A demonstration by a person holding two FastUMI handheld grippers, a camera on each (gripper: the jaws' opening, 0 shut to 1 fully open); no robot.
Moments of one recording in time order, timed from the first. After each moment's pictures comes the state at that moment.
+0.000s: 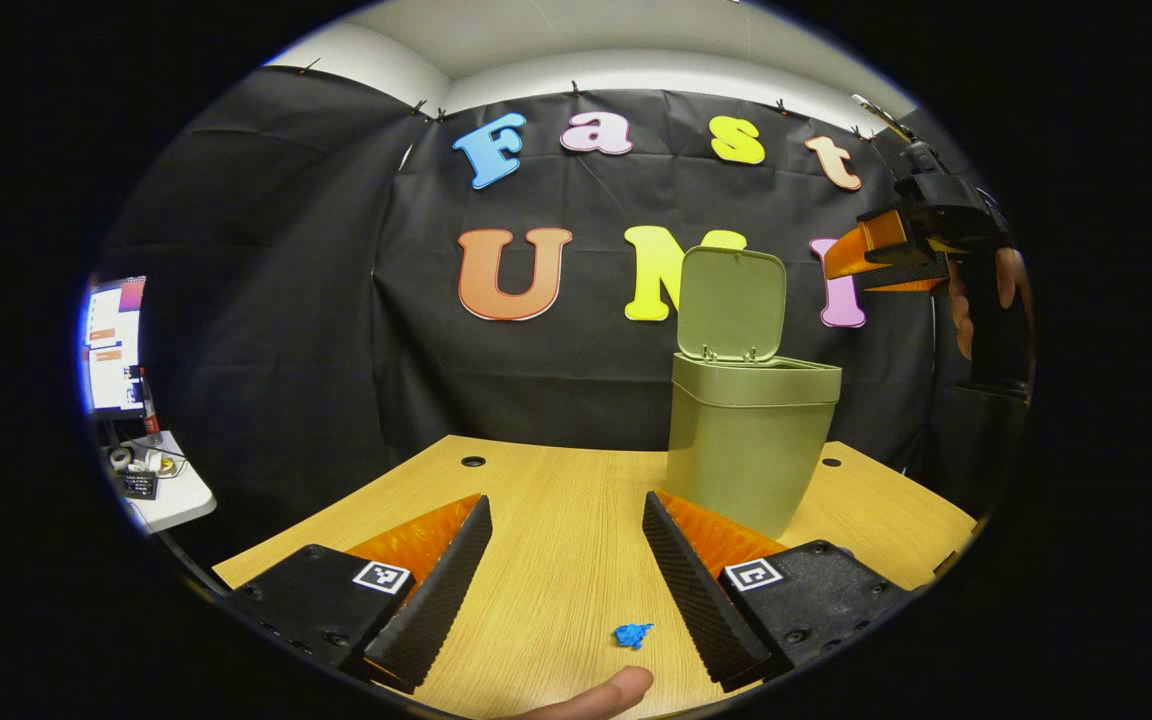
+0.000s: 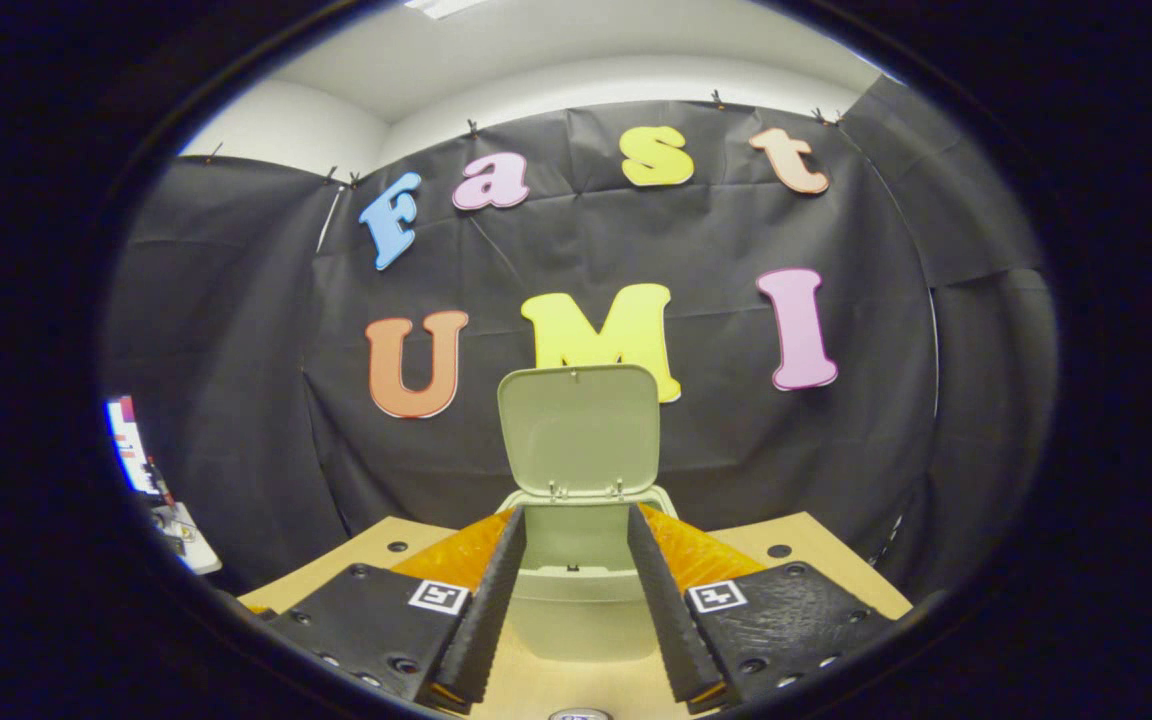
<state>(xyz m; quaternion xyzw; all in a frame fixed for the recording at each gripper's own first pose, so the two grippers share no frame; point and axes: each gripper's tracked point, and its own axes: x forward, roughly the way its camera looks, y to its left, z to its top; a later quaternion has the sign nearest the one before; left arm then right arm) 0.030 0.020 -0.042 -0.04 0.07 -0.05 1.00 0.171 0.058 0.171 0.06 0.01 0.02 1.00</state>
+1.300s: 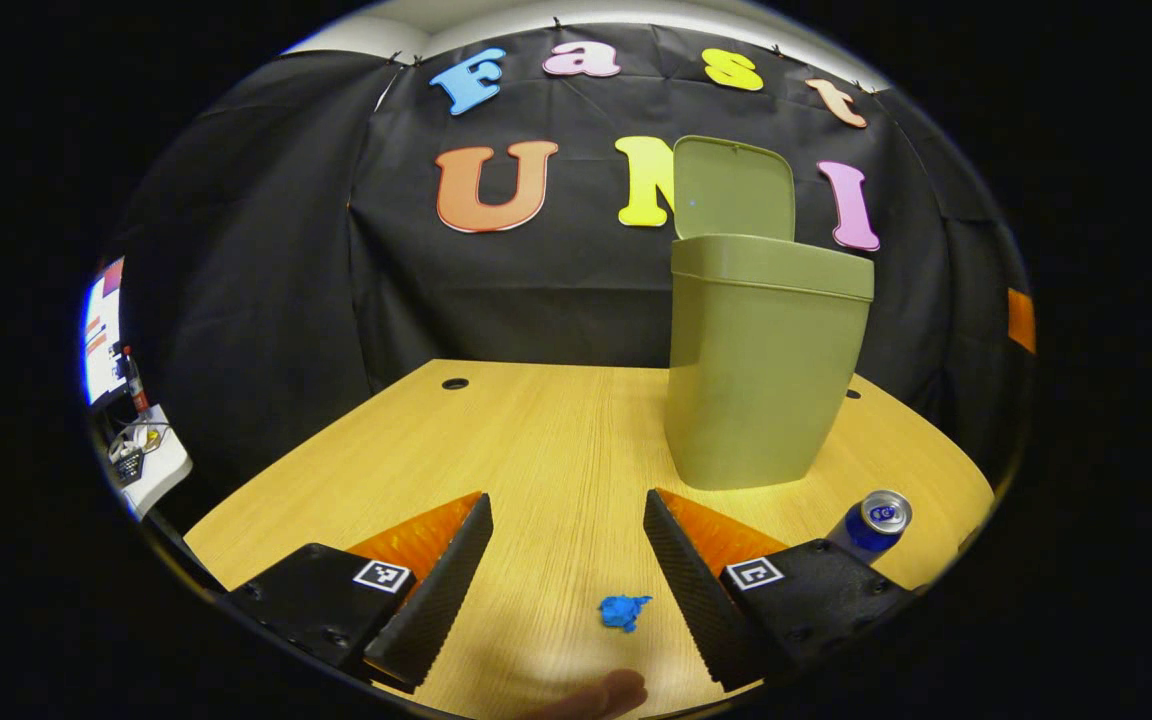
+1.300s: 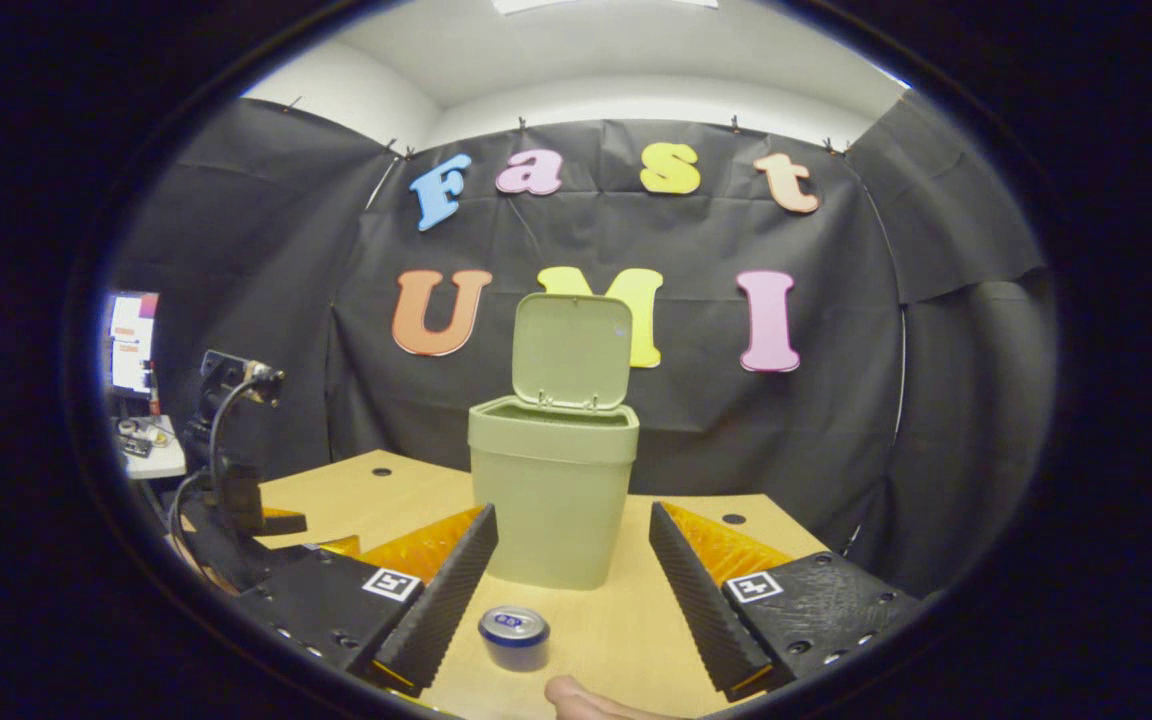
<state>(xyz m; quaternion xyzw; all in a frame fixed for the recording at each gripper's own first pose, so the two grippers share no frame) 0.064 -0.019 -0.150 -0.02 0.19 -0.04 0.98 0.046 0.025 0.024 -0.02 0.00 0.01 1.00</state>
